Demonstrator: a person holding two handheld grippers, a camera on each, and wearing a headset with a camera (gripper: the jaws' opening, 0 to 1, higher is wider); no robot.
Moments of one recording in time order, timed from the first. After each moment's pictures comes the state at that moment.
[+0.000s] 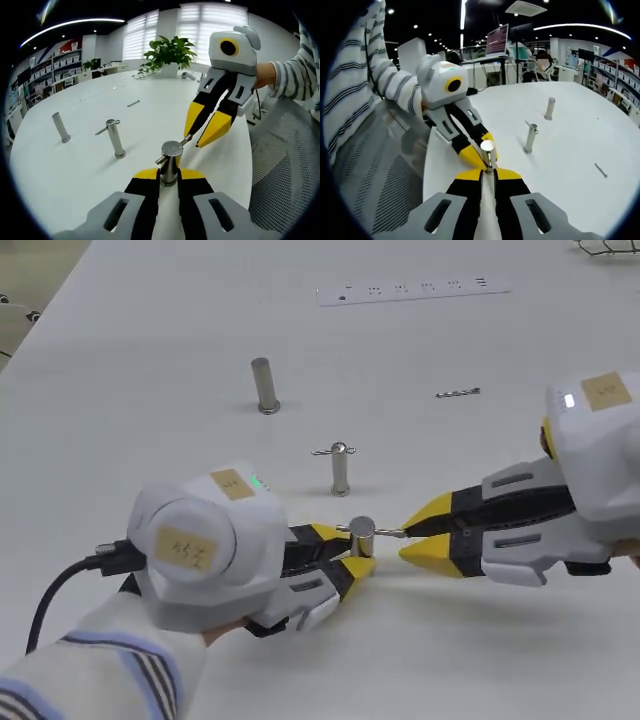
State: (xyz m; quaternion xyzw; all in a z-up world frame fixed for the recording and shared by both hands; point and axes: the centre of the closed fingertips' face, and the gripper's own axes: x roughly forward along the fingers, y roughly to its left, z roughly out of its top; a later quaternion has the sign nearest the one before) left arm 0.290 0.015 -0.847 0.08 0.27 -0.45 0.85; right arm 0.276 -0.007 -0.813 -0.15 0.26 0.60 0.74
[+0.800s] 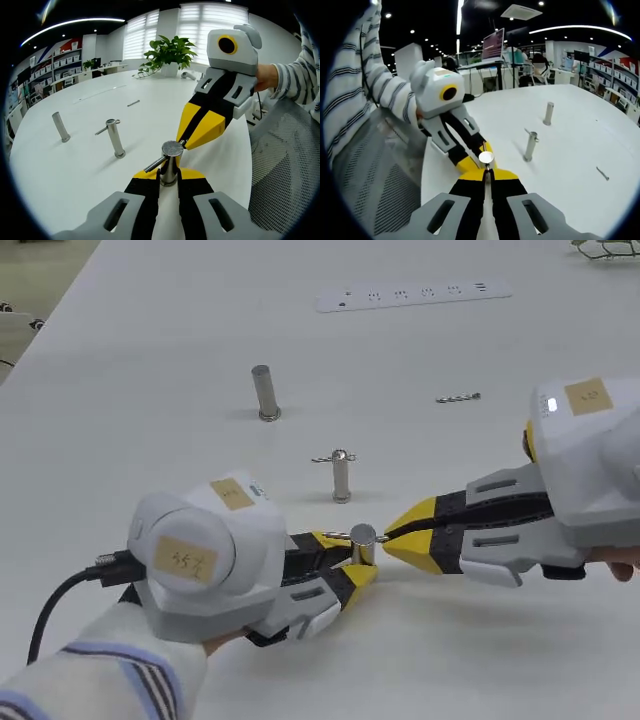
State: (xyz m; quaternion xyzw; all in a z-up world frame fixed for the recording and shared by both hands) left arm 0.290 0.015 -0.847 0.08 0.27 -0.45 0.85; right arm 0.283 0.010 -0.810 -0.13 0.24 0.59 0.75
